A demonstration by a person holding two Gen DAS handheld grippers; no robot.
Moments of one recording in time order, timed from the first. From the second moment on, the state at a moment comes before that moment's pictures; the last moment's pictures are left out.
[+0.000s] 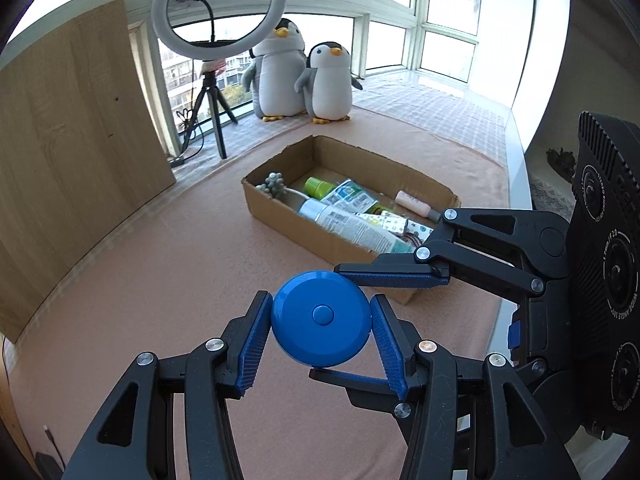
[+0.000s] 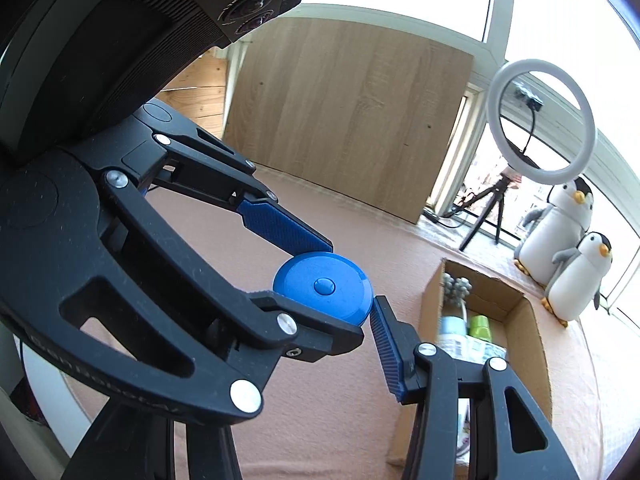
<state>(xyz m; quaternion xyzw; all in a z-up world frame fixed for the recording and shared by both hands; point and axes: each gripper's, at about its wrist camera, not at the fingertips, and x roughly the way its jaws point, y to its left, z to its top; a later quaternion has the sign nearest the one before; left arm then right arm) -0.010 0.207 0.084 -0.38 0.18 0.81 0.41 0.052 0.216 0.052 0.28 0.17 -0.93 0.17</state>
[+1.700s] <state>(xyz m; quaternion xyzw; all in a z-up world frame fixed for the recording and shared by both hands) -0.059 0.172 0.109 -0.37 0.10 0.90 0.20 -0.012 0.298 0.085 0.33 0.06 -0.94 0.03</state>
